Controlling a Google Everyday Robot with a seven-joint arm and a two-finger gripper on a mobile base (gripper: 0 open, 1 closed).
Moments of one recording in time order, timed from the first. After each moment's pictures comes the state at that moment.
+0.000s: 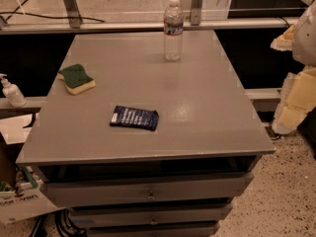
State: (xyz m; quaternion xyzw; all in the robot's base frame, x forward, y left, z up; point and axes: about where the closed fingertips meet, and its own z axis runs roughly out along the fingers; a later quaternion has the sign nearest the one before) arm 0.438 -0.217 0.976 -0.60 0.78 -0.03 0.16
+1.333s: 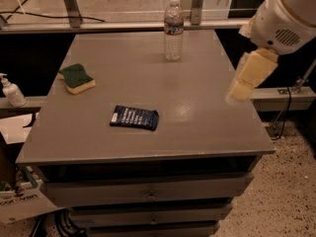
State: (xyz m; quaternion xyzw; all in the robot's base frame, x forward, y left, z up) arm 0.503 -0.169 0.974 -0.58 0.78 0.00 0.23
